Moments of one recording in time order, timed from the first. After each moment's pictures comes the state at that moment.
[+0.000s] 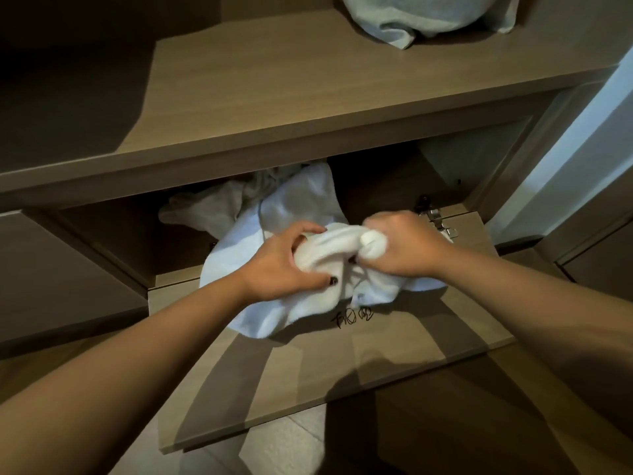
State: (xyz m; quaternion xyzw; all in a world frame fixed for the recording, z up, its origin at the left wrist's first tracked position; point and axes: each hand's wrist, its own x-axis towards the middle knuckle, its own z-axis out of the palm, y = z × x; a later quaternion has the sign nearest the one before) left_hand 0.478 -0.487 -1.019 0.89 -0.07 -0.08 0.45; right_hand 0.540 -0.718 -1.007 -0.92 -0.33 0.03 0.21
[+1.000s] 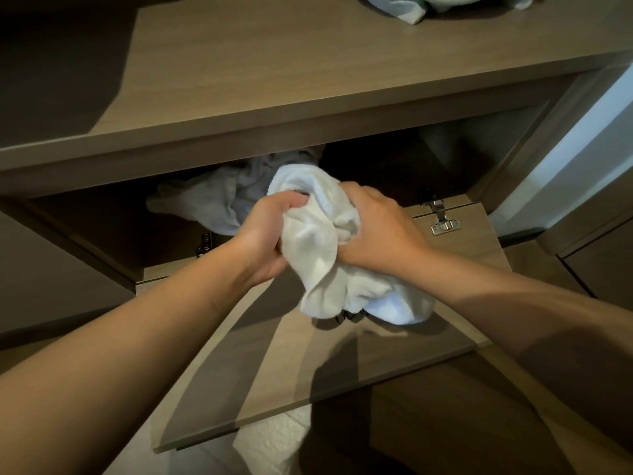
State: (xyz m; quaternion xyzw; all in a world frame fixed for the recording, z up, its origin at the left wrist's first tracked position) left_hand 0.499 -0.502 -0.993 0.51 0.20 -0.16 0.82; right_hand 0.525 -0.676 -0.996 -0.93 -0.22 0.04 0.29
